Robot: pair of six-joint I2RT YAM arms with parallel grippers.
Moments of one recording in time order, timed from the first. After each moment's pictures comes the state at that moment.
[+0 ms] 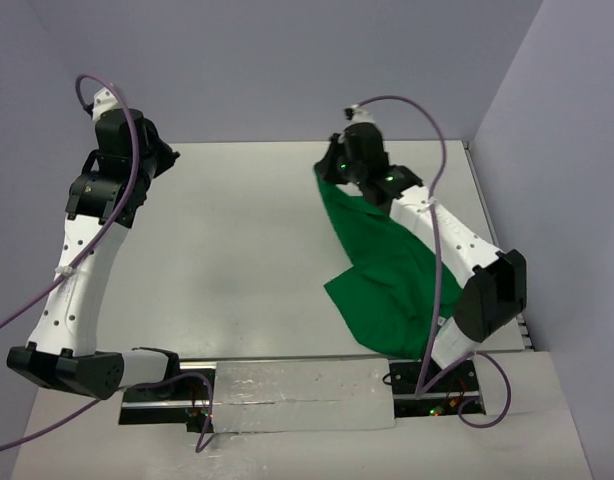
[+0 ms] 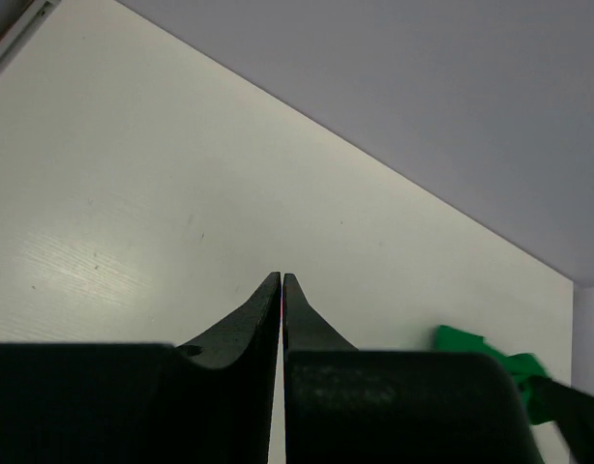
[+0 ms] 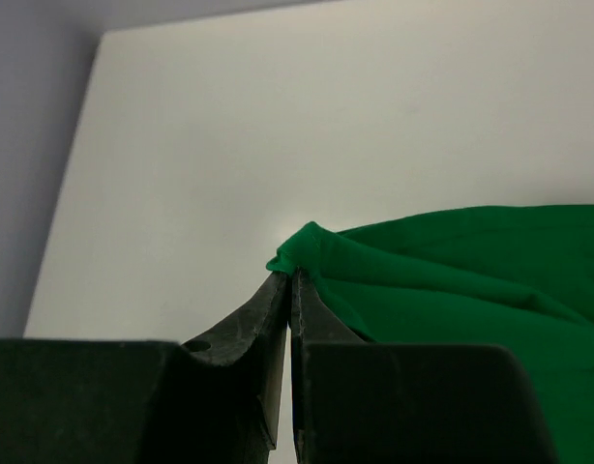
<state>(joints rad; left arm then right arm) -0.24 1.31 1.64 -0.73 -0.34 -0.64 0.47 1.58 1.49 -0.32 0.07 0.51</state>
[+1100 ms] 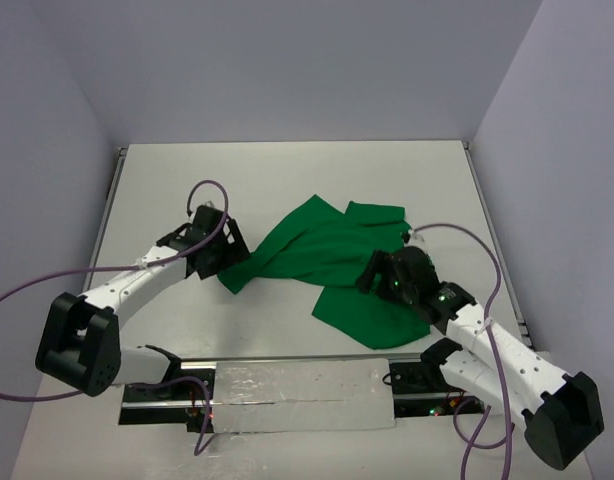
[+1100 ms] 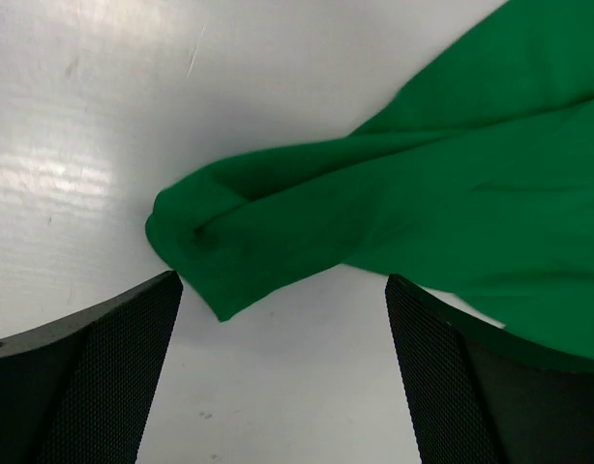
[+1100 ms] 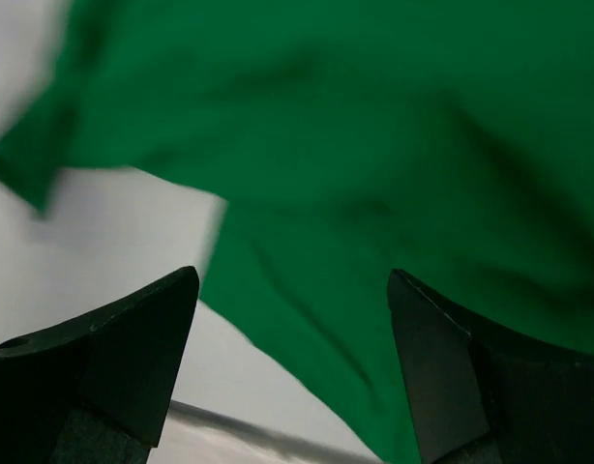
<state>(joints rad) -0.45 1.34 0.83 -0.48 -0.14 -0.79 0.54 0.79 0.49 -0.44 0.10 0.77</state>
